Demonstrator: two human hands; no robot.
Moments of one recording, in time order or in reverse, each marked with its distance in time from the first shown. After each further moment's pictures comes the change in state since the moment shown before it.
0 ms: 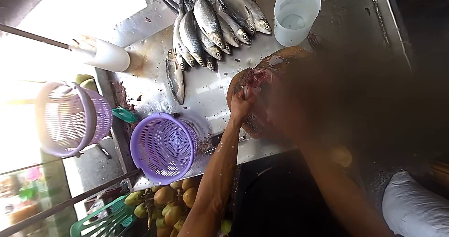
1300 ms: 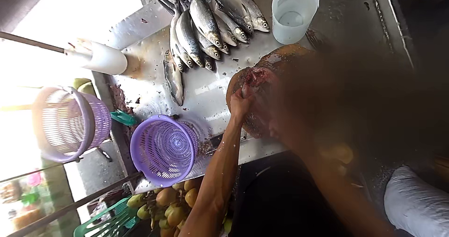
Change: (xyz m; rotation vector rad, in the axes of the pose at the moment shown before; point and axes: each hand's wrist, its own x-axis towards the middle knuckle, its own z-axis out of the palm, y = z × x) left_hand 0.014 -0.001 0.003 0.108 0.067 -0.088; right_hand -0.033 0.006 0.005 0.328 -0.002 -0.025
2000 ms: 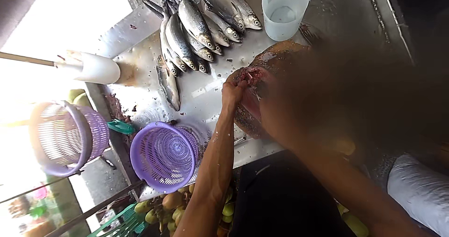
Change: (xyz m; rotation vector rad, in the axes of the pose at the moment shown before) left_hand 0.032 0.045 -0.013 0.331 -0.008 -0.089; right_hand 0.063 -0.009 0.041 -1.801 -0.119 0.241
